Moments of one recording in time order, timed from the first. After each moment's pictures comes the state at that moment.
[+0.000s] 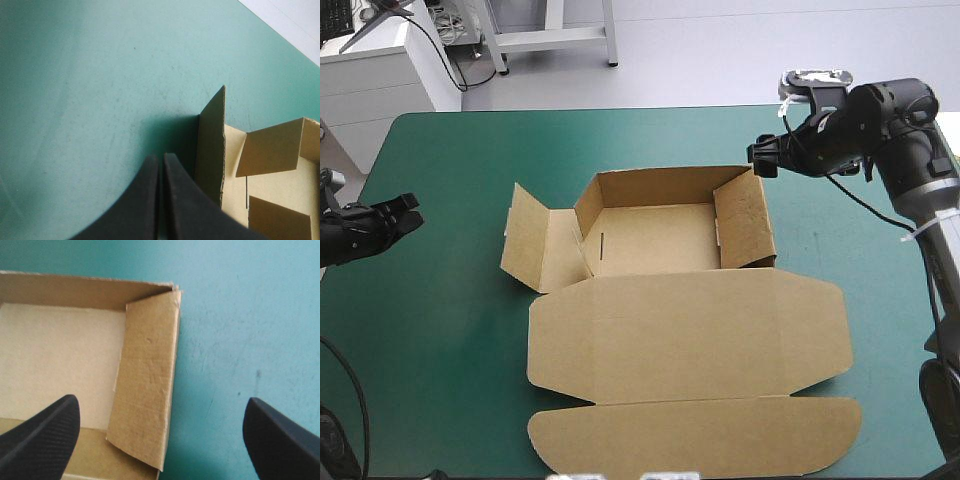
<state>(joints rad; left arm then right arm) 0.55 1.41 -1.11 -0.91 0.91 0.54 0.19 1.64 -1.84 0.08 1.24 0.11</state>
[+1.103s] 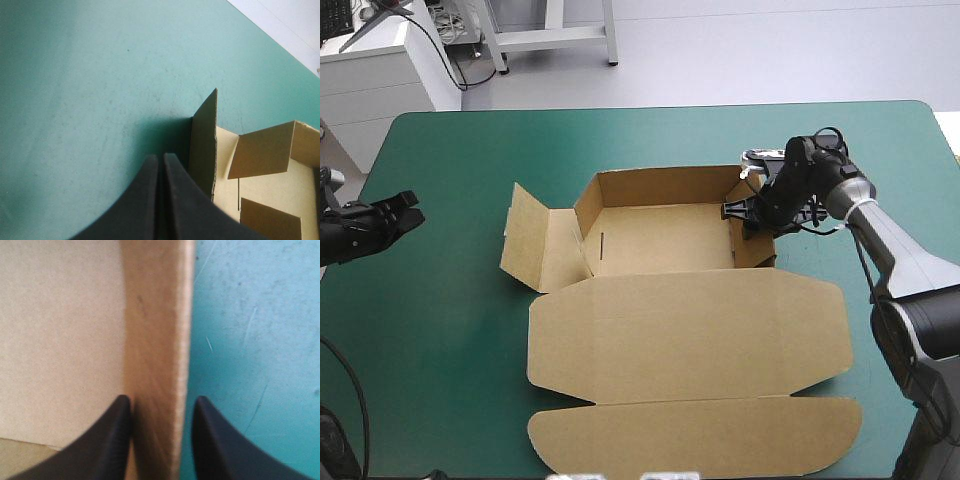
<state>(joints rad) 0.55 1.41 -1.11 -0.94 0.92 0.54 0.20 1.89 -1.62 0.15 1.10 0.08</state>
